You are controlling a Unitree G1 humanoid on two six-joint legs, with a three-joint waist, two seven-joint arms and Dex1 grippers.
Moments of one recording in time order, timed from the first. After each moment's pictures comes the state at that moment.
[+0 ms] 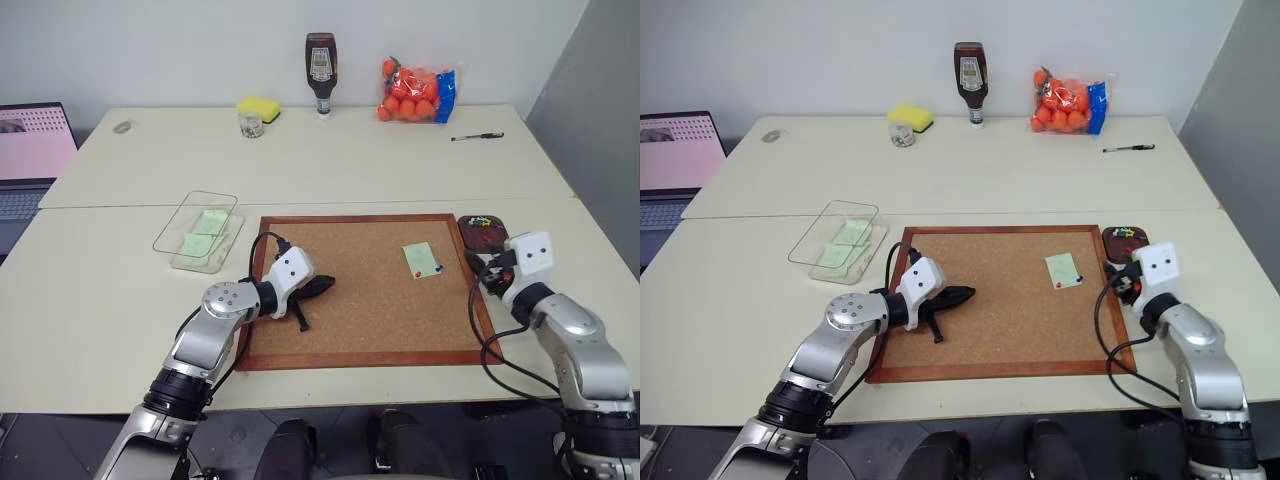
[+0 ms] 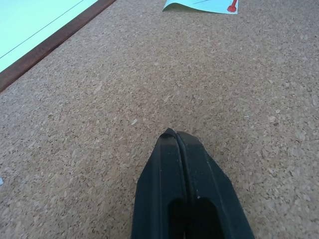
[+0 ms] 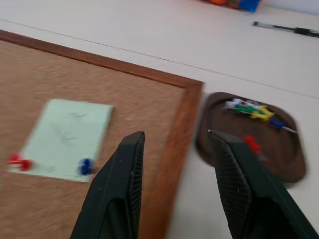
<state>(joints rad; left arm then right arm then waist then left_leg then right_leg) -0.36 0.46 -0.23 0.04 -0.10 0.25 -0.84 -0.12 -0.44 -0.14 -0.25 0.23 0.45 0.40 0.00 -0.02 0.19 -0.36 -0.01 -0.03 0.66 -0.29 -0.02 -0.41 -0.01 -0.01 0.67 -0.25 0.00</state>
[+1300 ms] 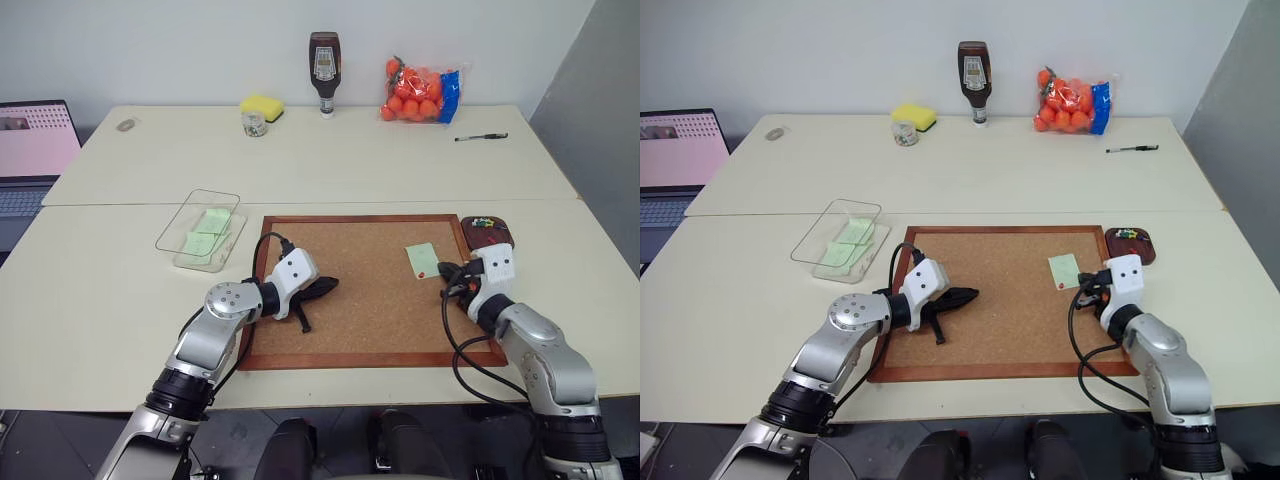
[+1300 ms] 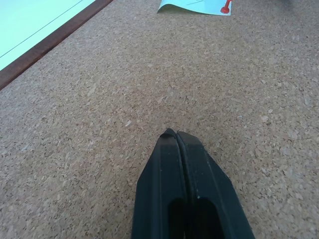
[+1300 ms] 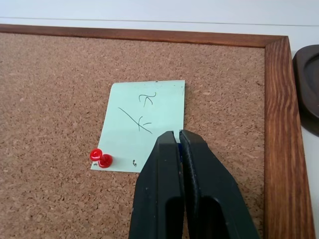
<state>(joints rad) -0.36 0.45 -0.23 0.04 -0.09 0.23 -0.86 -0.12 -0.33 -0.12 -0.25 0.31 0.57 0.35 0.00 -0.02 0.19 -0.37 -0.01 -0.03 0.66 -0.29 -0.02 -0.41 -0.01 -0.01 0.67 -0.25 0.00</state>
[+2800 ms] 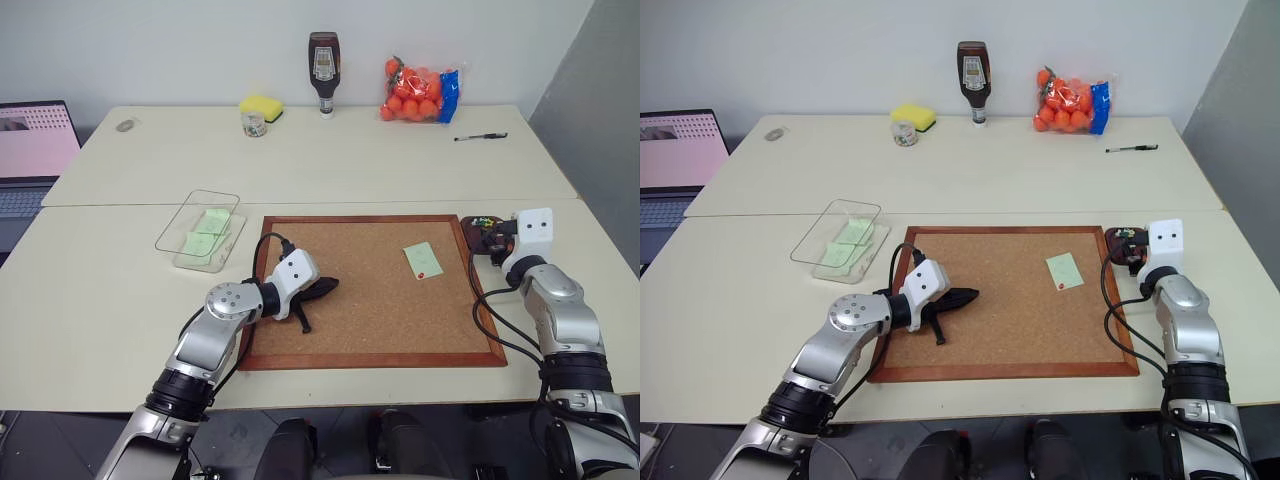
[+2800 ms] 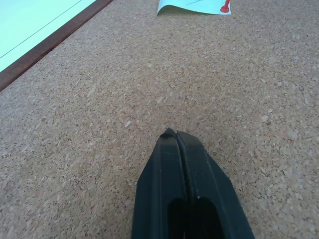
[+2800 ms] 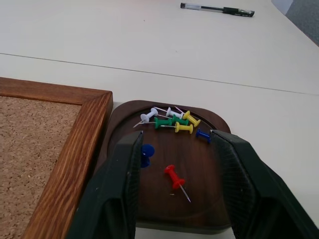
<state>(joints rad) -0.35 0.45 -0.23 0.04 -0.09 0.23 -0.85 -0.42 -0.44 -0.20 0.24 0.14 0.32 0.24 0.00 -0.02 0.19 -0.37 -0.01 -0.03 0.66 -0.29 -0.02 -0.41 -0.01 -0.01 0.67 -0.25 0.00</state>
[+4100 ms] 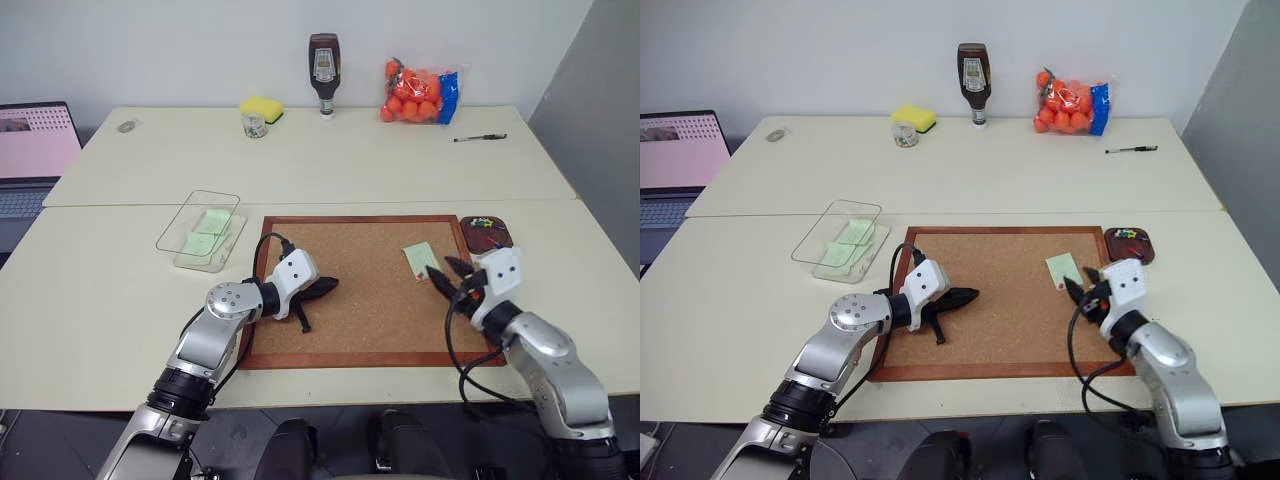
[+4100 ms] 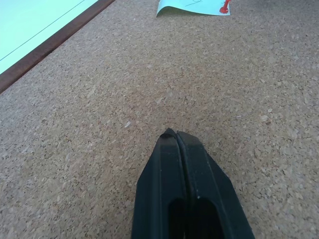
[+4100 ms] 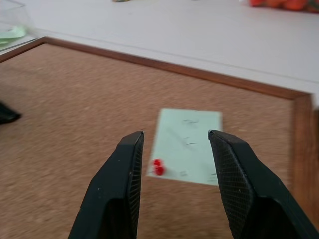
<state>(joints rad) -0.36 0.45 -0.23 0.07 -0.08 0.21 -0.86 -0.02 -0.39 -0.01 -0.36 0.29 0.43 0.41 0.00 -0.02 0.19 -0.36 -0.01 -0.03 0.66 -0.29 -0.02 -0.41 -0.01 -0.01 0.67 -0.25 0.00</state>
